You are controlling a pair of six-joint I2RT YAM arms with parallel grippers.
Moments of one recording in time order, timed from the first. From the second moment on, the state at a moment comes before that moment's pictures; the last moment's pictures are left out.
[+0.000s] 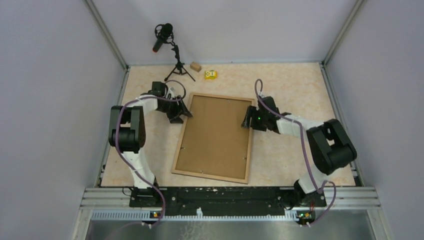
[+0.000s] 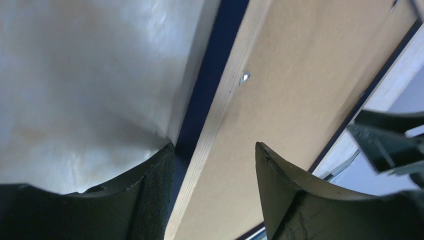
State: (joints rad) left arm -0.04 1.90 1.19 -0.46 0.55 -0.47; right arm 0.43 1.69 0.90 -0.09 -0.11 0.54
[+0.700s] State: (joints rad) left arm -0.19 1.86 1.44 -0.63 0.16 -0.43; right arm 0.64 1.47 0.80 -0.18 -0.02 0.63
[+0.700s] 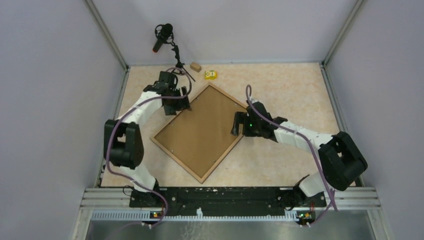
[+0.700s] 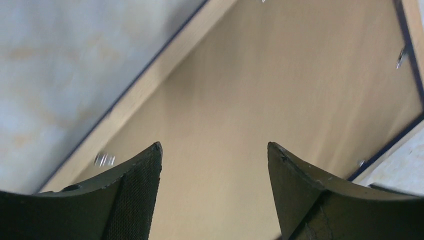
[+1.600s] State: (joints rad) left arm -0.05 1.35 0.70 -0.63 0.12 -0.71; right arm 0.48 2.02 1.49 -0.31 0.11 0.37
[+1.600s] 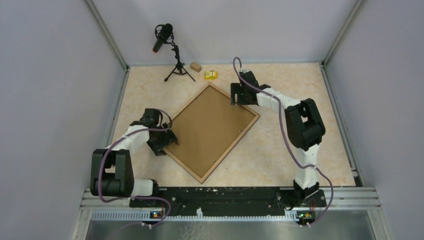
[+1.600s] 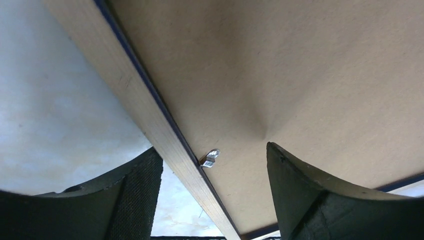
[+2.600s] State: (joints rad) left arm -0.02 1.43 0.75 -0.53 0.14 -0.64; right arm 0.50 2.15 1.62 -0.41 0.29 0.35
